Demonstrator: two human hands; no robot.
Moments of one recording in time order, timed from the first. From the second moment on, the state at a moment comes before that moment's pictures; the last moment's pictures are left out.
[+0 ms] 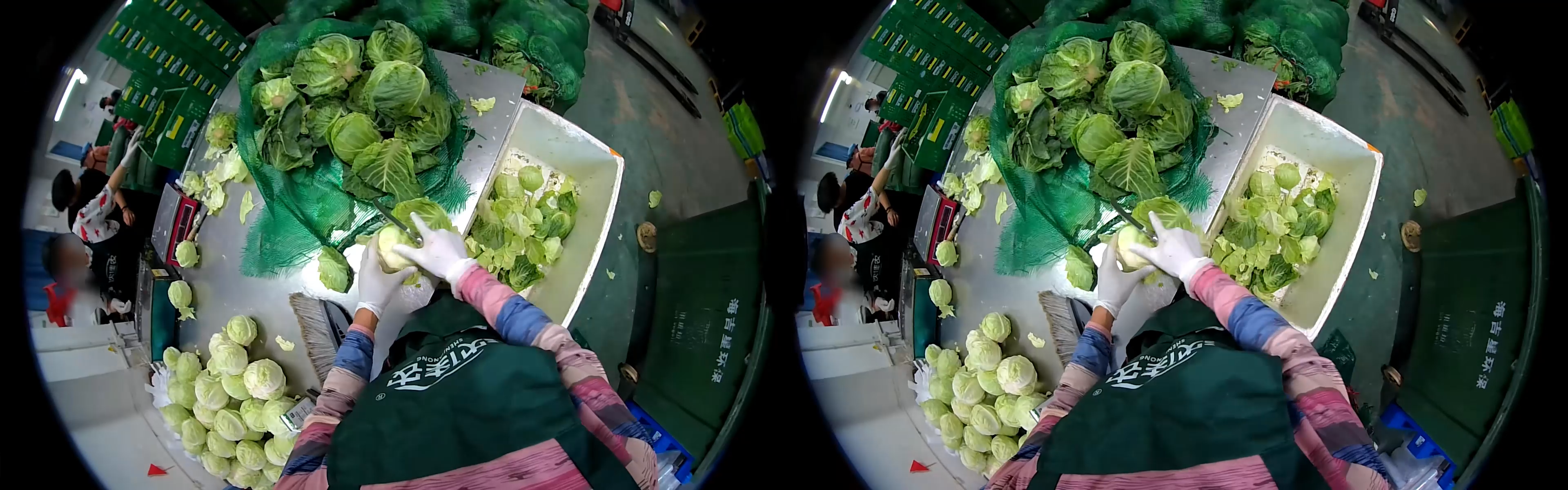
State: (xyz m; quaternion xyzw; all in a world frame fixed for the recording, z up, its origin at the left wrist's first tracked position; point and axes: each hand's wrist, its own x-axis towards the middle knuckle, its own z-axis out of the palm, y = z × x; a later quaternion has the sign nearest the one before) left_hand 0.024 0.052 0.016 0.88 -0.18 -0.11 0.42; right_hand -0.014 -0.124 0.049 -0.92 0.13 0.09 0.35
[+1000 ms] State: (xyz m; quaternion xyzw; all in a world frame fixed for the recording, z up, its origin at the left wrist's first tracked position) left_hand 0.062 0.024 0.033 0.90 -0.30 -0.14 0.28; right_hand -0.025 -0.144 0.024 -0.94 0.08 0.09 0.33
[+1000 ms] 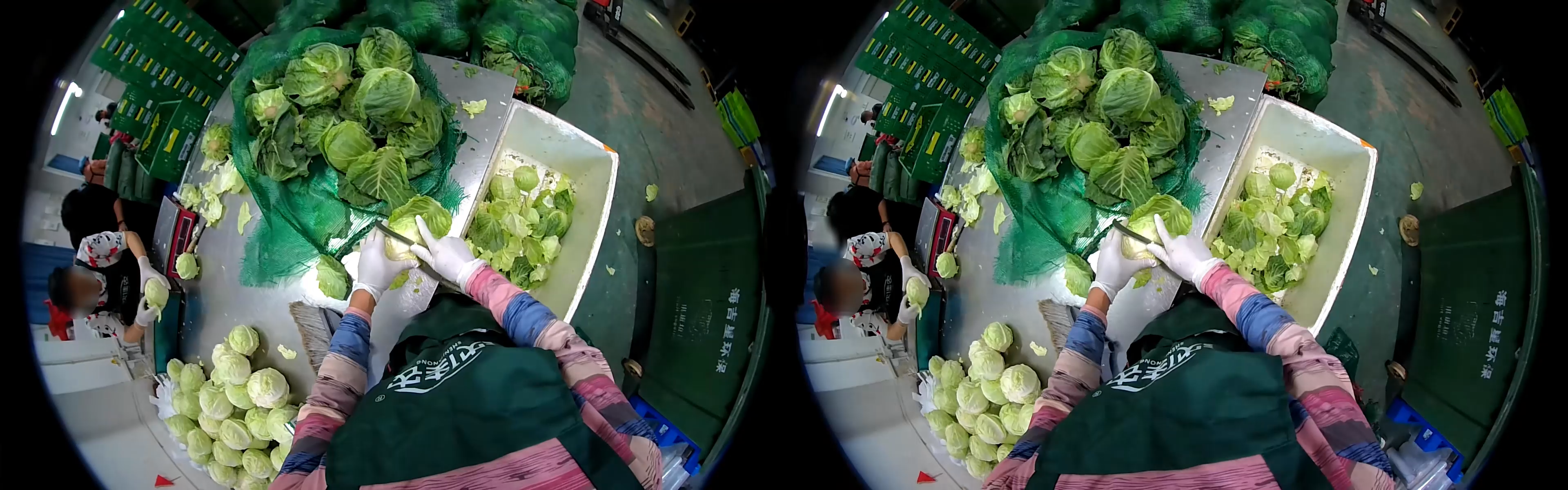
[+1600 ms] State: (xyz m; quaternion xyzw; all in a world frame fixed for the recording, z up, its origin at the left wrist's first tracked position) left_hand 0.036 0.042 -0.001 0.81 -0.13 -0.17 0.55; right_hand -0.027 -0.134 0.026 -0.91 0.09 -0.07 0.41
